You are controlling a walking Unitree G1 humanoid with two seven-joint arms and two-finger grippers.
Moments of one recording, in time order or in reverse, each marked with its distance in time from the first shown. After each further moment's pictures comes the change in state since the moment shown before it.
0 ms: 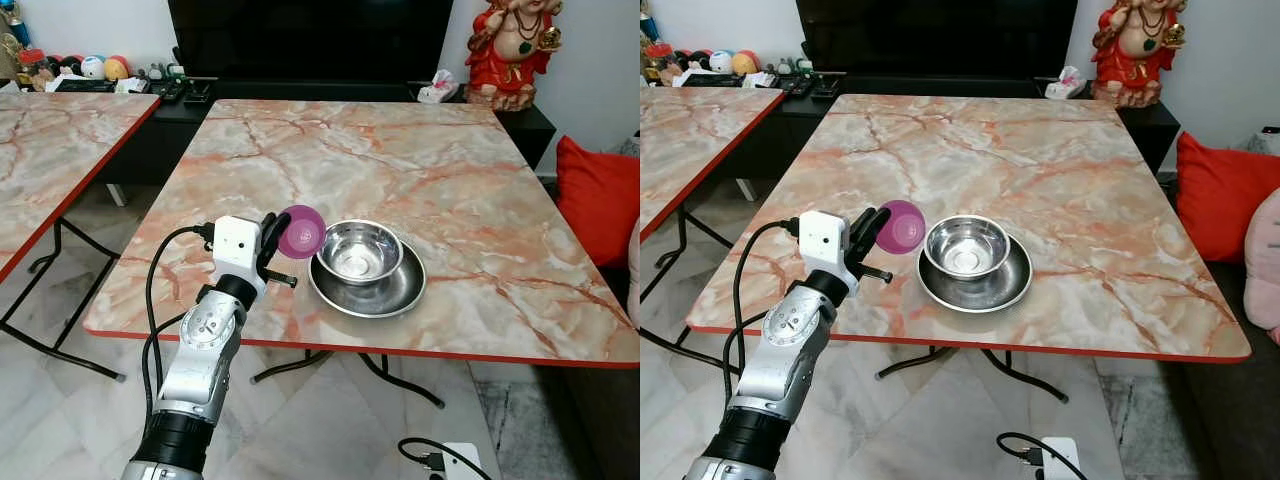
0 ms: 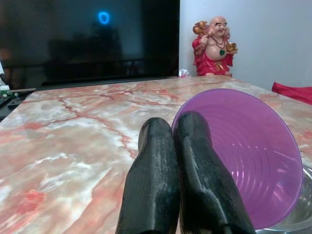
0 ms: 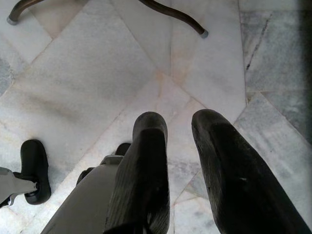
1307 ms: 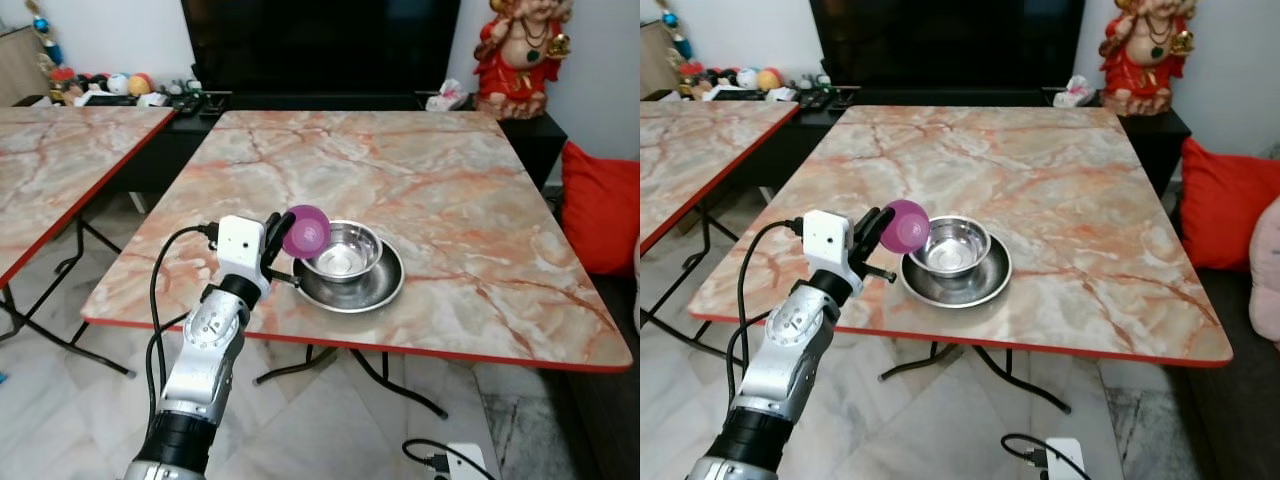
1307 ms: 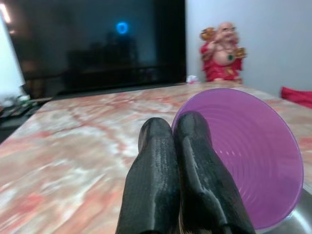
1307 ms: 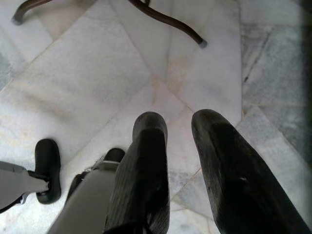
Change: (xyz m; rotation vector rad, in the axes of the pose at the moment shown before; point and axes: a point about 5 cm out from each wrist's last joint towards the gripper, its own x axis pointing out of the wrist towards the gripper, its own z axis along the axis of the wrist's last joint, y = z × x) left arm 0.000 0.004 0.002 0.009 -0.007 0.008; right arm 0.000 -0.002 0.001 -0.009 -0.001 0.003
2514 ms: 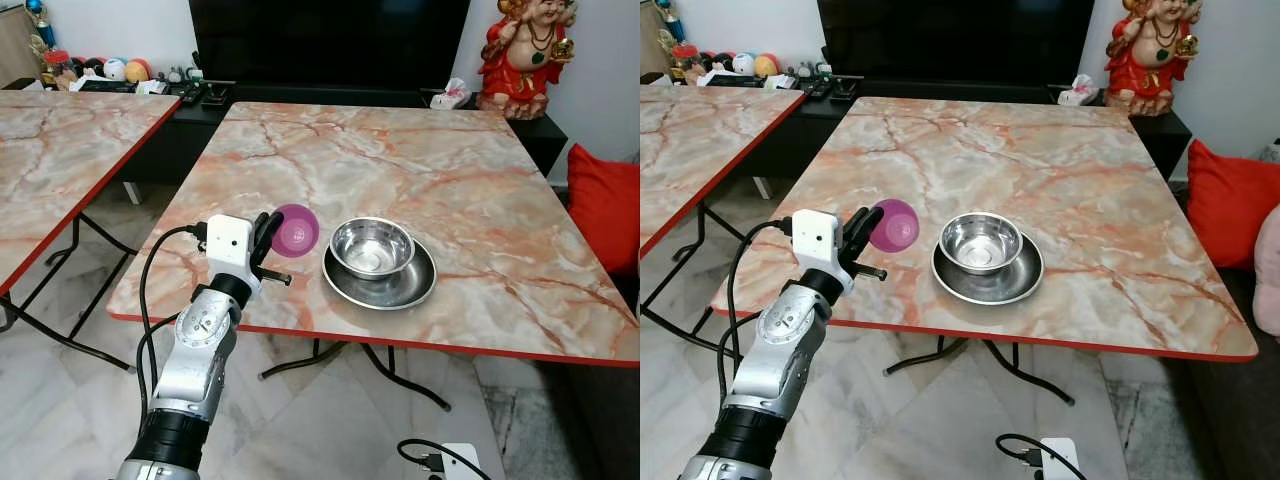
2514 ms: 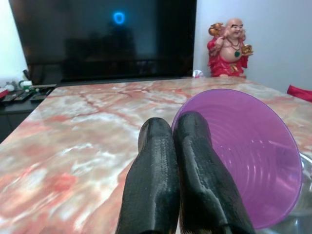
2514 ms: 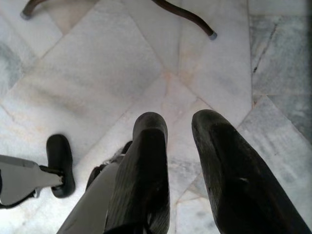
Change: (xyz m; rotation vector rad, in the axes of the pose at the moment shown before) left arm -0.001 0.005 -0.003 -0.019 0.023 0.028; right arm 0.000 0.002 -0.001 -0.002 0.004 0.014
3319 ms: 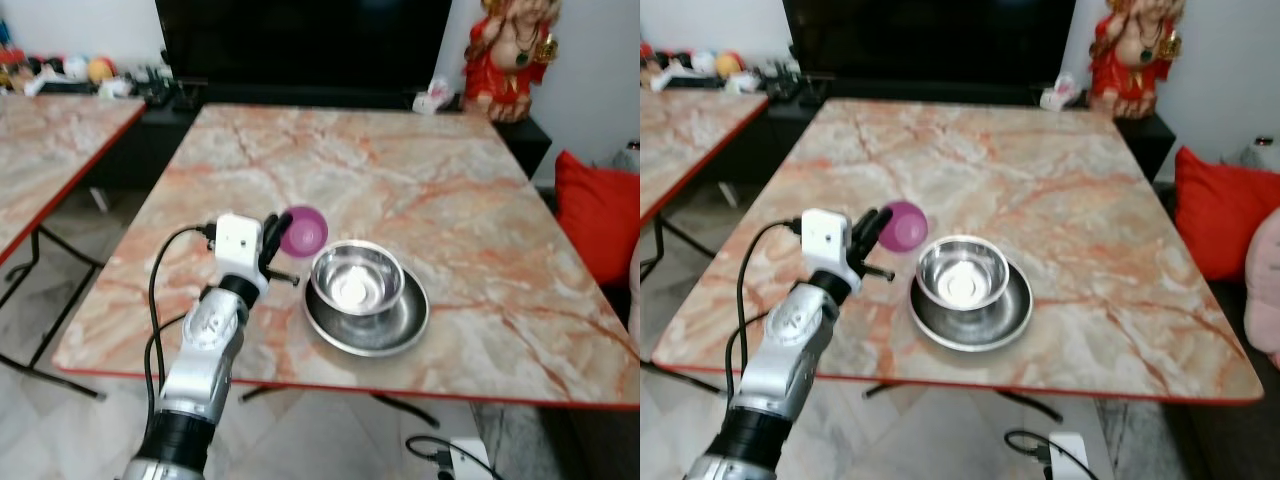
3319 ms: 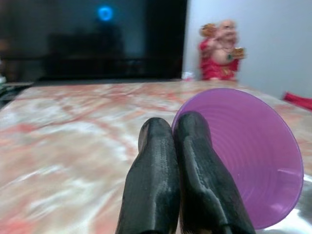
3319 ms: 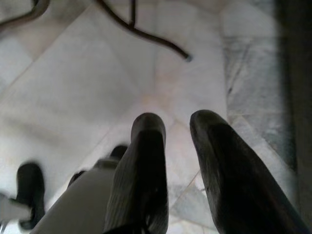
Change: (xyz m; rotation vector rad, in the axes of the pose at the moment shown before) left arm 0.001 -0.006 0.000 -0.002 -0.001 -0.027; right arm 0.001 -0.005 0.005 -0.007 -0.018 -0.010
